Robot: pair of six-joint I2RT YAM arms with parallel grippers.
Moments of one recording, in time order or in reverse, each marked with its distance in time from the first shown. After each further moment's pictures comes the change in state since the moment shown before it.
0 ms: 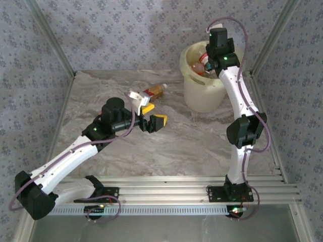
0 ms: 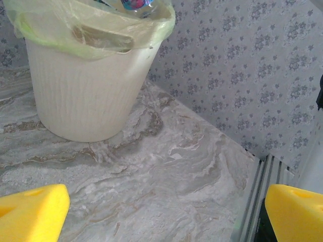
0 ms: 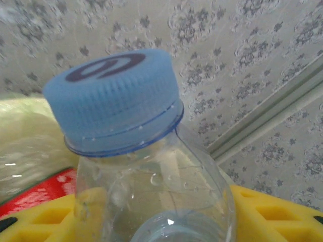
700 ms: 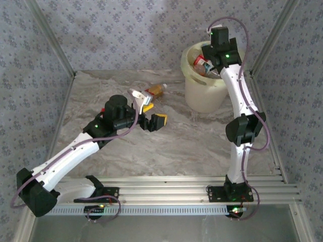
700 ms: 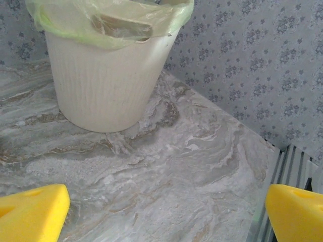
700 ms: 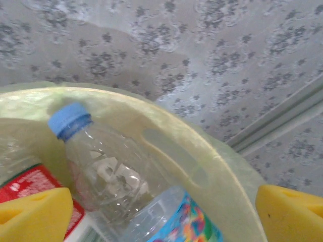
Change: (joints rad) left arm 0.000 0.039 0.059 -0.090 -0.050 0.070; right arm -0.005 0.036 0.099 -0.131 -0.121 0.048
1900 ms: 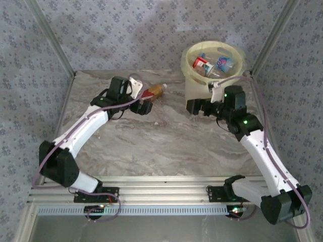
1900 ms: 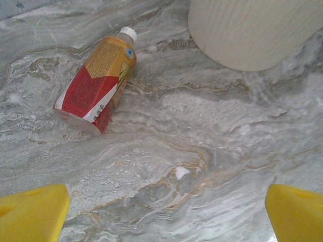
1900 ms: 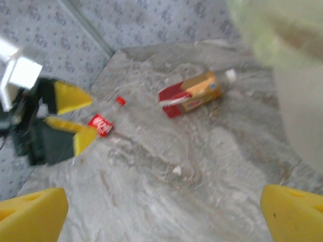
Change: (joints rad) left arm 0.265 0.374 0.278 -0.351 -0.141 0.262; right arm 0.109 -1.010 -1.305 0.320 -0.859 0.552
